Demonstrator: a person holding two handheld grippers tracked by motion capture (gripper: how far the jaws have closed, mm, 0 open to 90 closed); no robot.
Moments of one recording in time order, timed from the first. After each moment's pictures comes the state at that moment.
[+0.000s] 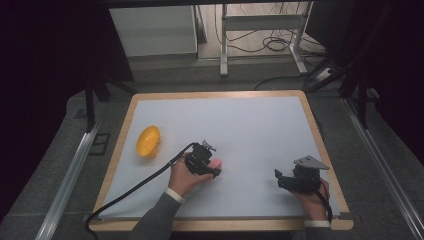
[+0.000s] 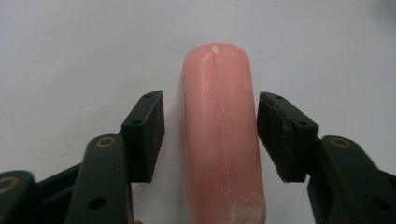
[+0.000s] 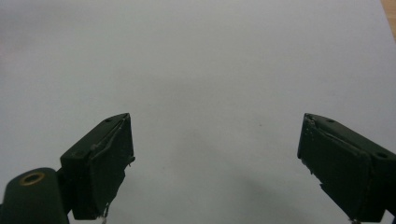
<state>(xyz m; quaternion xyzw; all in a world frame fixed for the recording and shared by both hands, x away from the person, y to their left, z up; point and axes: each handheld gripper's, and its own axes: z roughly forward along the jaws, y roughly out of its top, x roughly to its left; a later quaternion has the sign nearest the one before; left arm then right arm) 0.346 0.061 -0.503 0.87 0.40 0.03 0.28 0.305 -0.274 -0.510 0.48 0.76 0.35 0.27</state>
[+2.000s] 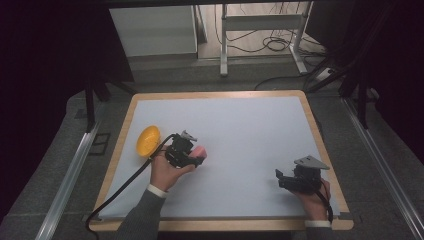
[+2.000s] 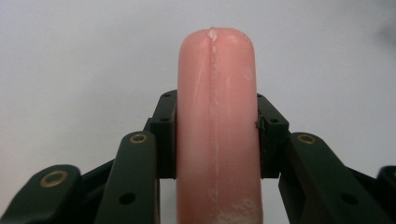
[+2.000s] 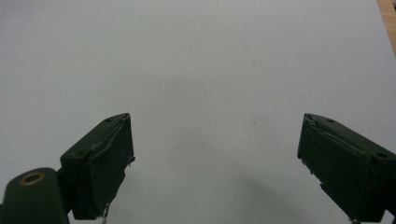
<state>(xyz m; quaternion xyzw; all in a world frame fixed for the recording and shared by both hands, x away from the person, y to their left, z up) 0.342 0.115 -0.463 0.85 0.43 0.08 0.31 0.306 -0.275 -0.511 0.48 0.76 0.35 0.27</state>
